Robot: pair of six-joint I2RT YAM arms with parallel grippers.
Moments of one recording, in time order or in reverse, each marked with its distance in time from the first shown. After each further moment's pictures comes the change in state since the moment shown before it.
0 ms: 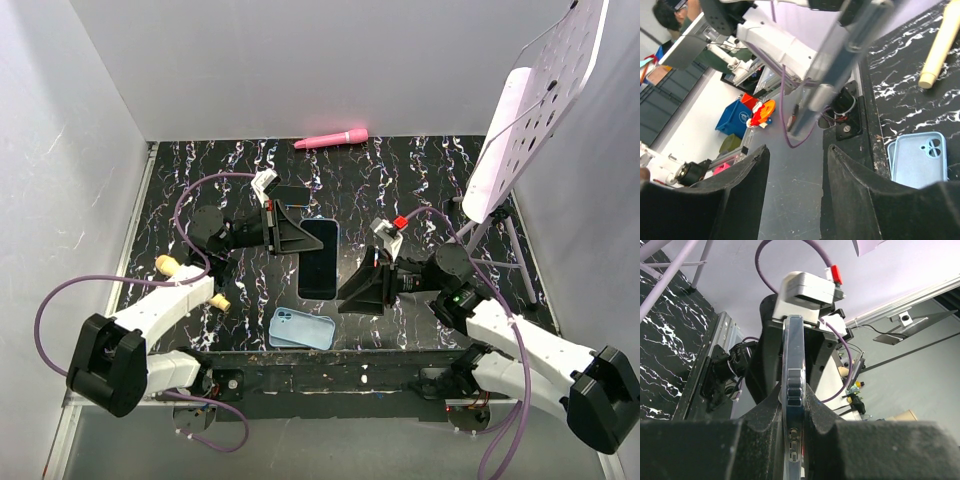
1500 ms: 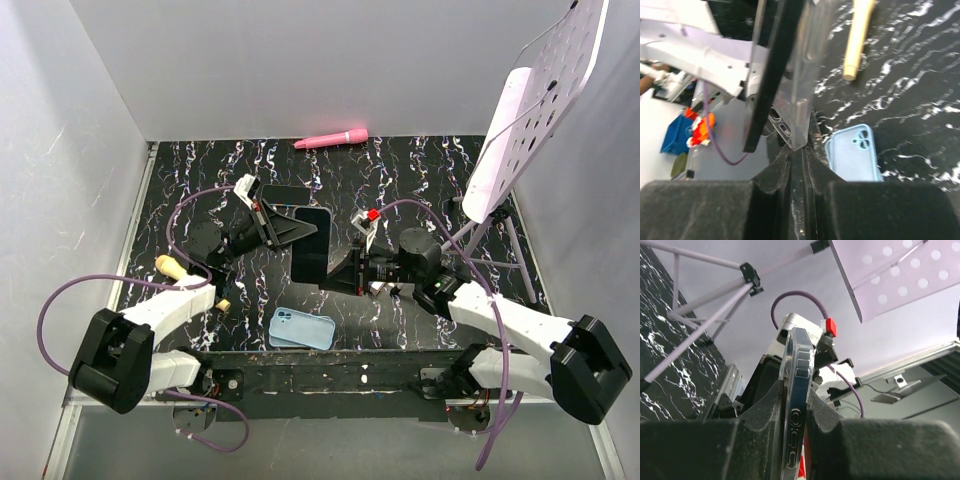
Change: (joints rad) left arm 0.009 0.018 -0.139 0.203 -0.249 -0.110; right arm 0.046 0.181 0.118 -0.198 0.219 -0.246
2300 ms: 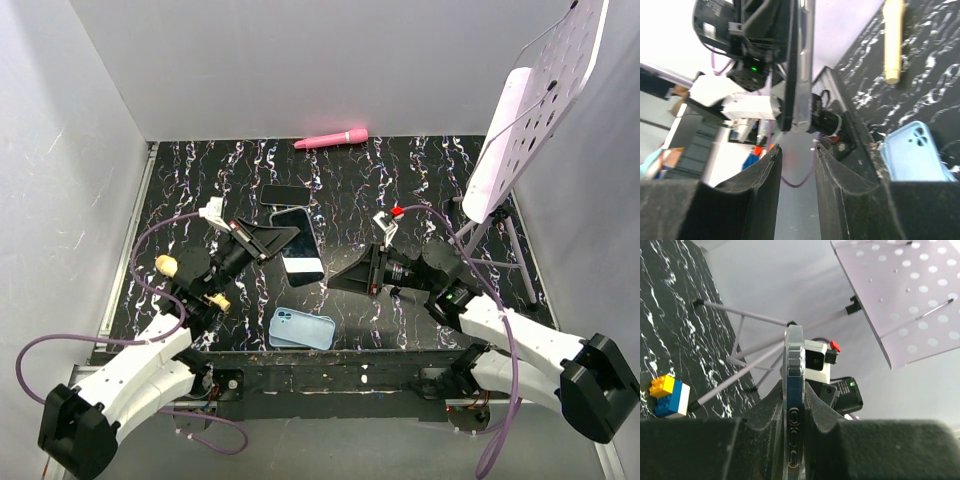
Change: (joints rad) left arm -0.094 -0.399 -0.086 -0.504 -0.506 0.247; right arm -0.035 -0.137 -0.110 0.086 0.068 0.380
